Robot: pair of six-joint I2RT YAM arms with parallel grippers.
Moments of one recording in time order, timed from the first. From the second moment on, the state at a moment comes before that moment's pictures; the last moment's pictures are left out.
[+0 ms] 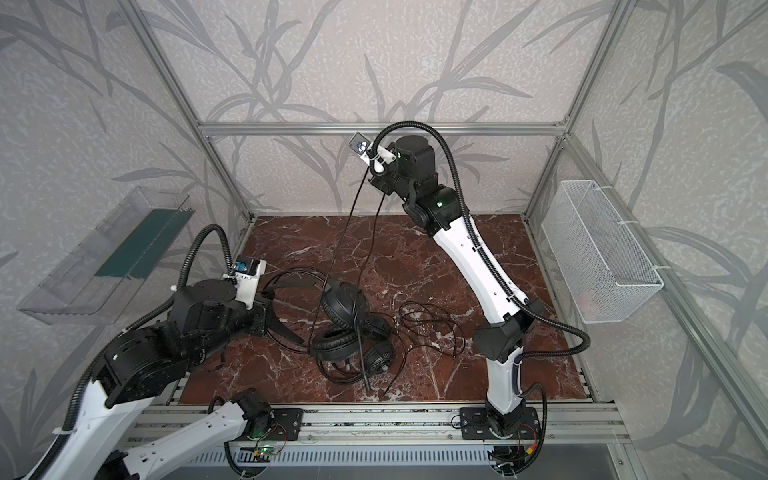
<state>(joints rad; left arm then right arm) -0.69 0.77 1.32 -1.18 -0.35 -0.22 0.61 1.96 2.38 -0.50 0.12 -0.64</state>
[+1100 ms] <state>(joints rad) -0.69 0.94 1.76 -1.28 -0.38 -0.24 0.35 2.17 2.11 -0.47 -0.12 -0.04</state>
